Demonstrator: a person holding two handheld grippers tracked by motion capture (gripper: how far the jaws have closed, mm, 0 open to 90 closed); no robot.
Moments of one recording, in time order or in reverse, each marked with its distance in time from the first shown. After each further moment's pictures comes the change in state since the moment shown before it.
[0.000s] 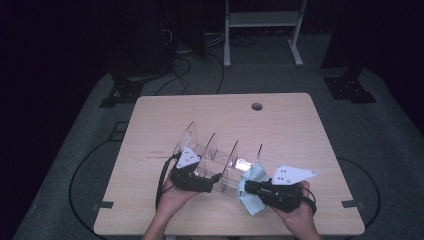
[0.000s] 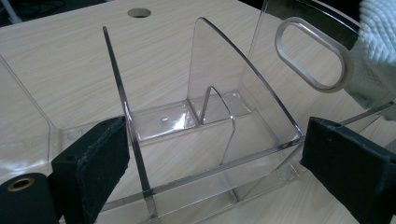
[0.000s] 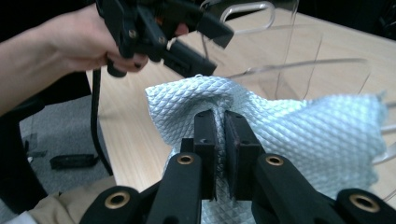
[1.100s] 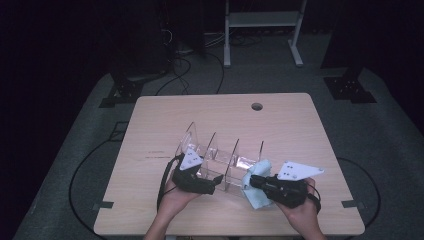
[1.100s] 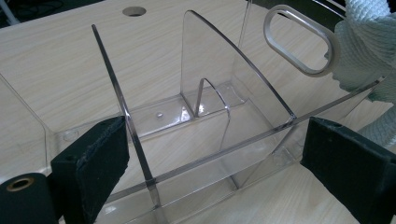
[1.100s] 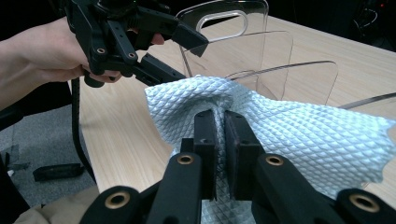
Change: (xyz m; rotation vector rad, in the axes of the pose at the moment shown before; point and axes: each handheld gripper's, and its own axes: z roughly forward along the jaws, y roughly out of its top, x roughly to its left) left arm -0.007 0.001 0.002 0.015 0.000 0.032; right arm -0.009 0.001 -0.008 -0.016 -0.059 0.022
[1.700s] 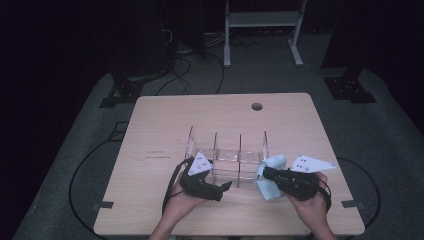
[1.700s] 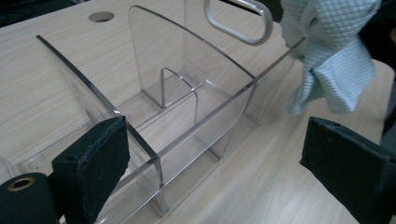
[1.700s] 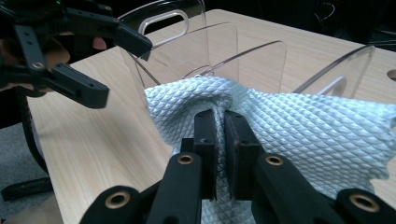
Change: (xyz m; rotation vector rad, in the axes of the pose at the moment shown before) left arm -0.020 0.005 0.004 -0.012 -0.080 0.057; right arm -0.032 -0.012 -0.013 -0.010 -0.105 0.062
